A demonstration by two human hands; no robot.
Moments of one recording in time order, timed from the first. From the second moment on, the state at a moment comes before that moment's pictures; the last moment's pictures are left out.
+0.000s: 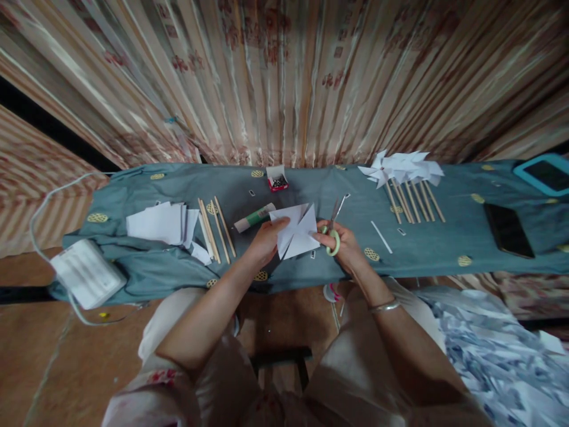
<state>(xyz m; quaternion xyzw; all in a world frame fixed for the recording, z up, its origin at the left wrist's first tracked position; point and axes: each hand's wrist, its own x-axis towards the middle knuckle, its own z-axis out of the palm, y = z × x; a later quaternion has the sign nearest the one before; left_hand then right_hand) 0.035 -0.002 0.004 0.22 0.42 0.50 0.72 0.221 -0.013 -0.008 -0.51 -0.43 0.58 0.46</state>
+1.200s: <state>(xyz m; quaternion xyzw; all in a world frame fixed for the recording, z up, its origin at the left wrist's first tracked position) 0.039 0.004 0.015 0.13 0.39 0.66 0.63 0.172 -0.028 -0.003 -0.47 -0.48 0.62 0.41</state>
